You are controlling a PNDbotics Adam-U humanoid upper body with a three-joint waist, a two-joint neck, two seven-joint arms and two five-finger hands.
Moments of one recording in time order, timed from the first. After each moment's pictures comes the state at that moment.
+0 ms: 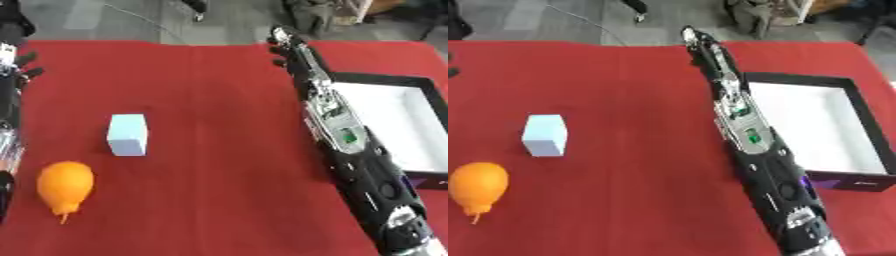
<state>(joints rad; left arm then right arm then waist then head) -0.75 0.37 -0.07 -1.17 0.27 -0.11 0.20 -0.75 -0.19 0.06 -1.36 -0.04 0.16 -0.16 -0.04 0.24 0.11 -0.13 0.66</state>
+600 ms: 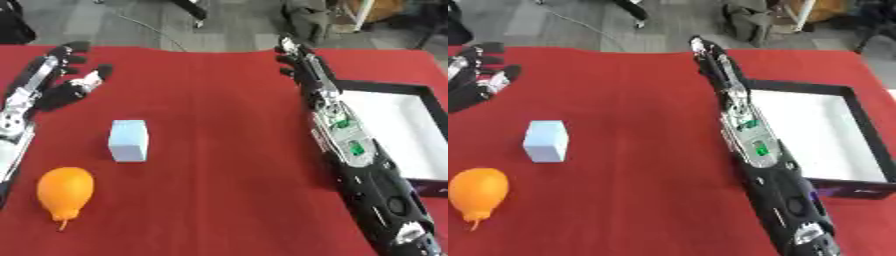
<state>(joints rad) -0.87 0.39 -0.16 -1.20 -0.50 0.01 -0.32 -0.72 -0.19 0.06 -1.41 -0.04 0.17 -0.17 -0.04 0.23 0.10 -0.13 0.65</state>
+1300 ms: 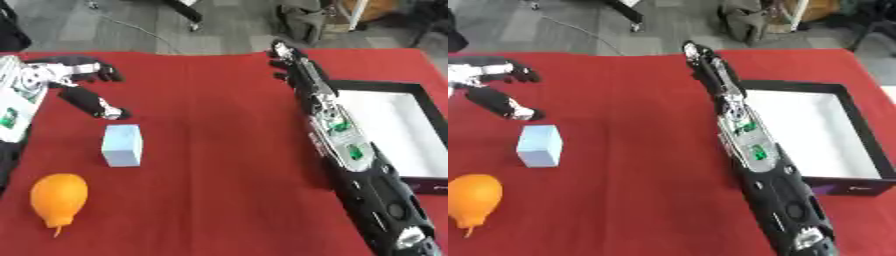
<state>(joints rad) -1.07 0.38 -0.17 -1.04 -0.84 0.00 -0.81 -0.71 -0.19 0.08 -1.42 -0.04 0.18 -0.13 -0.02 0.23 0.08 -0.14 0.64</state>
